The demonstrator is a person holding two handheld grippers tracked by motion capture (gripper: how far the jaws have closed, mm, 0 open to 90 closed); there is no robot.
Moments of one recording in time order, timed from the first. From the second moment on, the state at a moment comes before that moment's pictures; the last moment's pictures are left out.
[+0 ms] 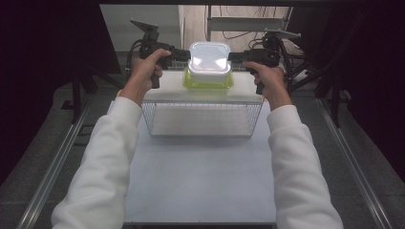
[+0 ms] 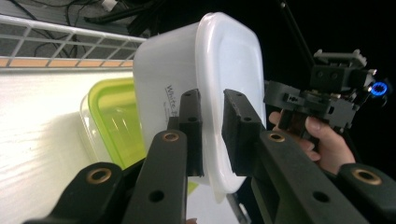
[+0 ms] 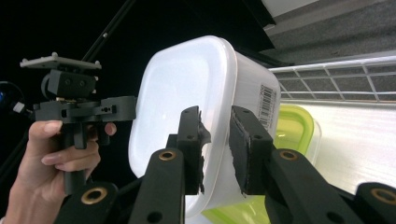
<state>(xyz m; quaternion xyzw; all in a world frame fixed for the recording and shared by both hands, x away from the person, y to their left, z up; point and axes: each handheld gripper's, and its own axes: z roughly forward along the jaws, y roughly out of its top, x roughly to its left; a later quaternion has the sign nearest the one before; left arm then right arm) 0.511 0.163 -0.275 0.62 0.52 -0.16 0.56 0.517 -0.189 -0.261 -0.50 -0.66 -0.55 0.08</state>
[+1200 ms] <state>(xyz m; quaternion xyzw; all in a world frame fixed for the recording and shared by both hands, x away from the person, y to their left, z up) 0.489 0.176 -0.265 0.65 0.49 -0.08 0.58 0.504 -0.205 -0.249 -0.50 -0.66 -0.55 0.00</state>
